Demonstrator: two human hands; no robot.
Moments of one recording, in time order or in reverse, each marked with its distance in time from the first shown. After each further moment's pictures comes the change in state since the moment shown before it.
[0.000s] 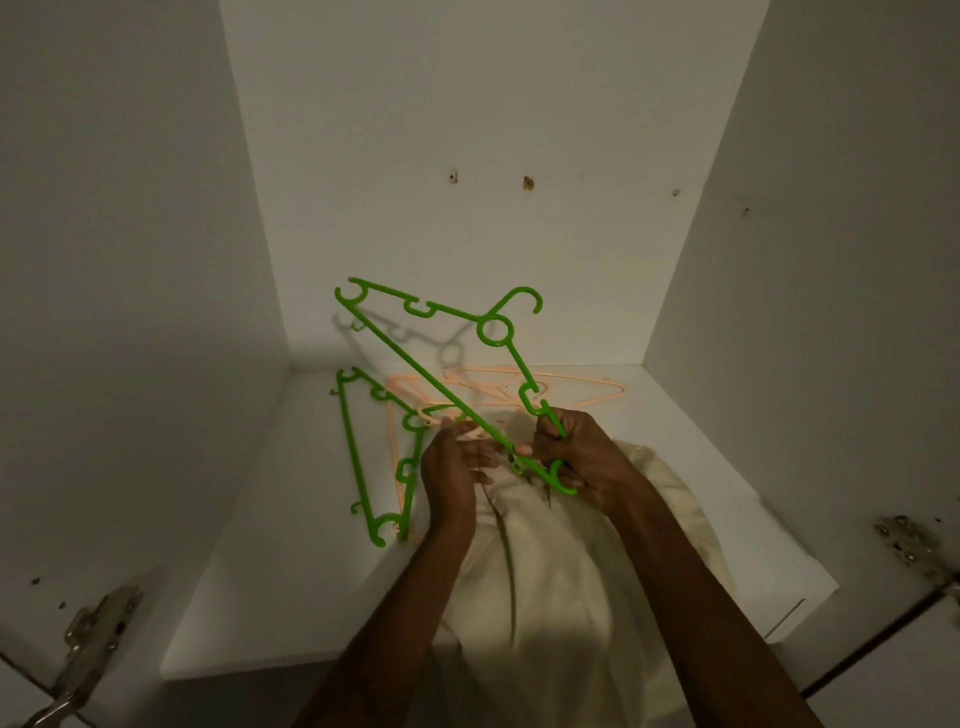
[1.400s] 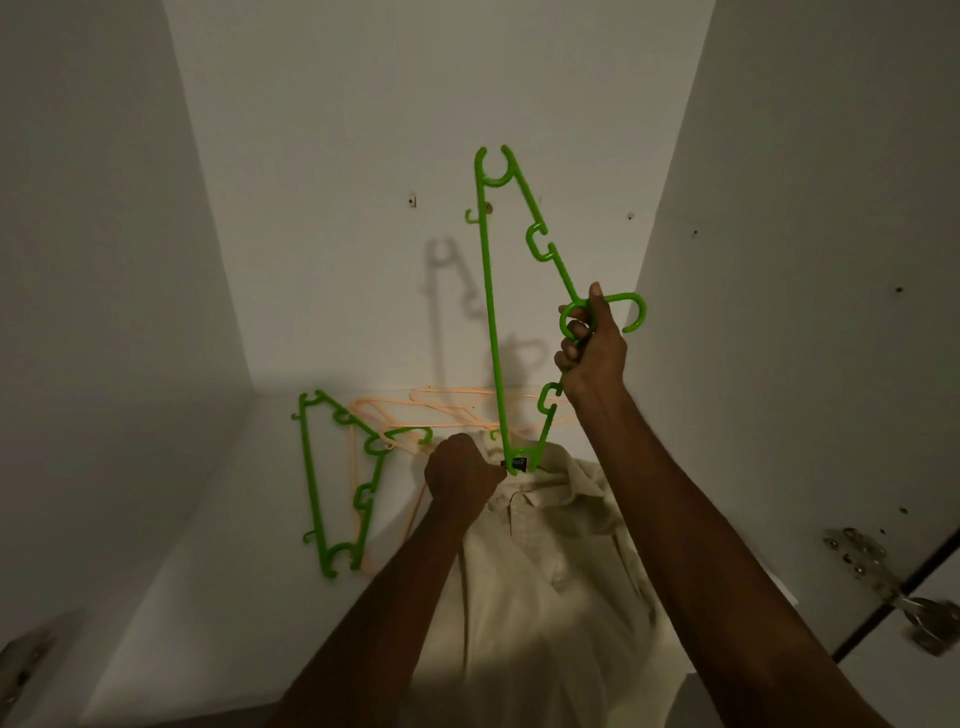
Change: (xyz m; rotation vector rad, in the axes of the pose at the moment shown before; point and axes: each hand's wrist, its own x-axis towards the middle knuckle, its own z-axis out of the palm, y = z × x) left_hand 0.030 -0.027 0.059 1.410 -0.098 0.200; right_hand 0.069 -0.108 -0.050 0.621 0.572 -0.233
